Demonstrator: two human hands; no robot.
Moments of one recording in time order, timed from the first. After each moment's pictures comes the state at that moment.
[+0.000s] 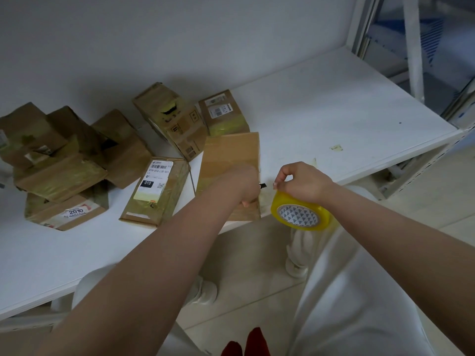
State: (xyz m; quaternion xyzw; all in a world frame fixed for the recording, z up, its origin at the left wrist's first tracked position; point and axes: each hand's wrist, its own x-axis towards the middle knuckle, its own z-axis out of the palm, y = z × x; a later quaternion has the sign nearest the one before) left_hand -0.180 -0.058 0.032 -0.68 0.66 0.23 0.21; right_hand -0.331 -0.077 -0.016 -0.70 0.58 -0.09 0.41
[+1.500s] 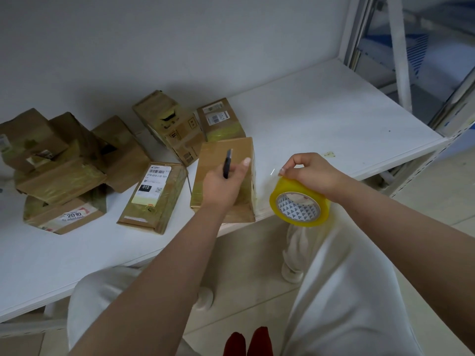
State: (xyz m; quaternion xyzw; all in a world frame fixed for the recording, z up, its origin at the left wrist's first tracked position) left_hand -0.166 -0.028 0.016 -0.76 0.42 0.33 -0.38; right_hand -0.354 -0.083 0.007 -0.61 0.55 -0.23 0.52
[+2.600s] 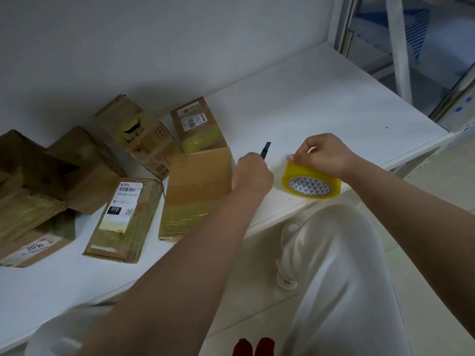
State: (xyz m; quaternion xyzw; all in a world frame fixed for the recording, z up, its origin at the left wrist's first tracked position) left_hand -0.248 -0.143 -0.018 -0.79 0.57 0.22 -0.08; right_hand -0.407 -0.175 -0.022 -0.63 0.62 -0.20 0.43
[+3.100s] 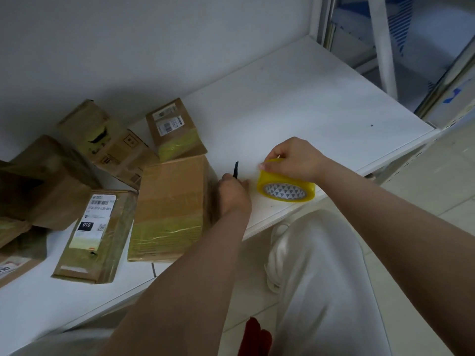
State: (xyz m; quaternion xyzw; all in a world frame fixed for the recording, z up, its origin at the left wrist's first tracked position) left_hand -0.253 -0.154 -0.098 -0.85 0.44 0.25 -0.15; right_hand -0.404 -0.197 -0.040 -0.71 0.57 -0.14 0.40
